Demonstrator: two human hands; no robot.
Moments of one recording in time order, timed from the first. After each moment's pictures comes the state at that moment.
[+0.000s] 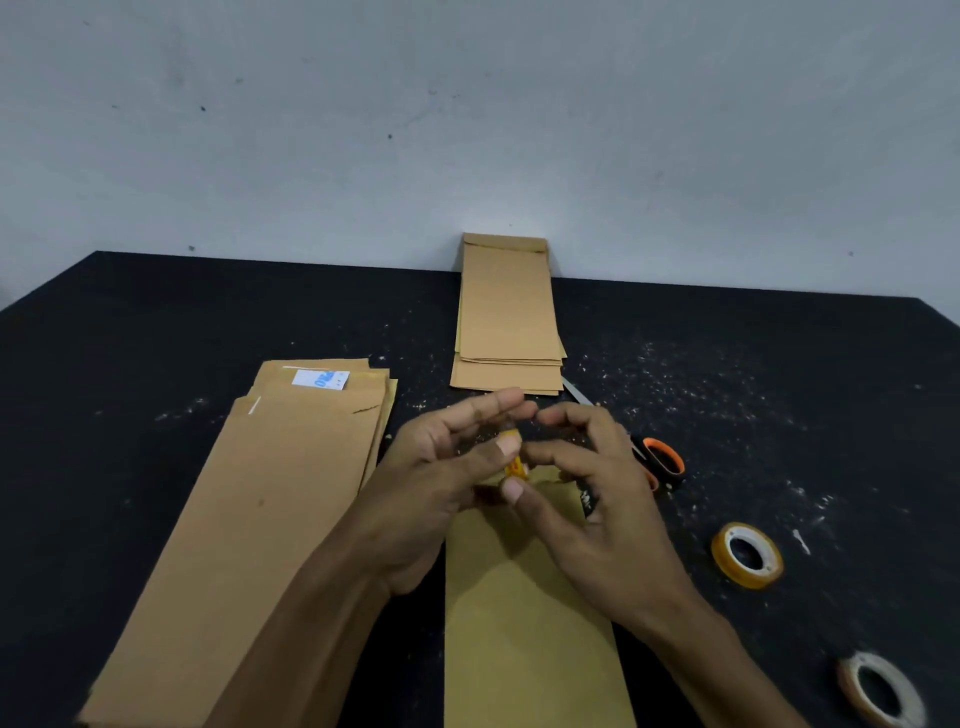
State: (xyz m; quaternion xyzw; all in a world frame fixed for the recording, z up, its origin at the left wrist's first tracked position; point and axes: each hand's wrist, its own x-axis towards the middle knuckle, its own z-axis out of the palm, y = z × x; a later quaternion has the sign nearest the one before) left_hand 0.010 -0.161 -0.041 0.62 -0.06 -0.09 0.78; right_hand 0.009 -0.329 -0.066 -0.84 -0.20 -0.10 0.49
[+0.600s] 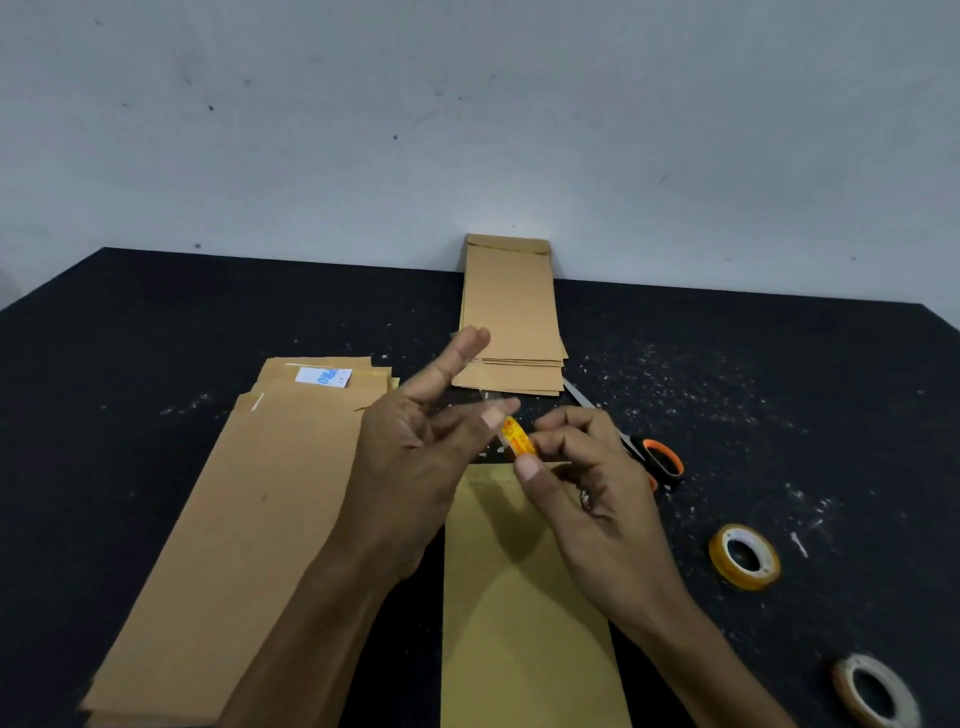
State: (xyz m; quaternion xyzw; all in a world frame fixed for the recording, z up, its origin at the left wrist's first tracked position) left_hand 0.006 -0.164 -0.030 0.65 -0.09 0.10 0.75; right_hand 0.003 -0.318 -0.055 -0.77 -0.17 -0.09 0.61
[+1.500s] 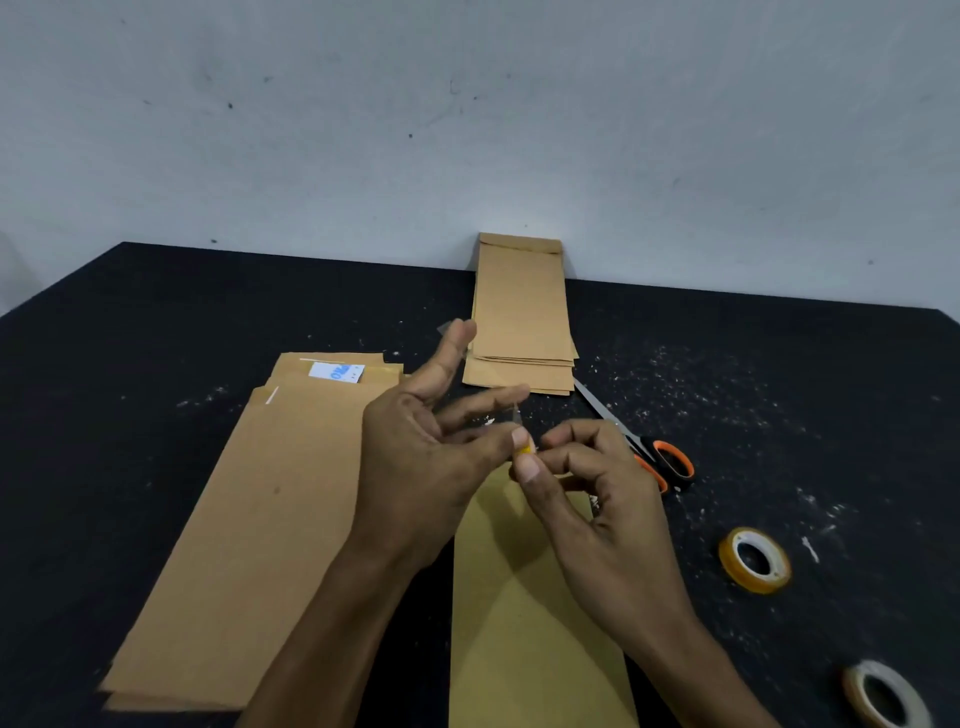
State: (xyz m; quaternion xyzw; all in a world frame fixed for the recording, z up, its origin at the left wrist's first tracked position) left_hand 0.002 -0.168 -0.030 0.66 -0.07 0.16 0.73; right_hand -0.005 -0.313 -0.057 -0.80 -0.15 -0.12 0.57
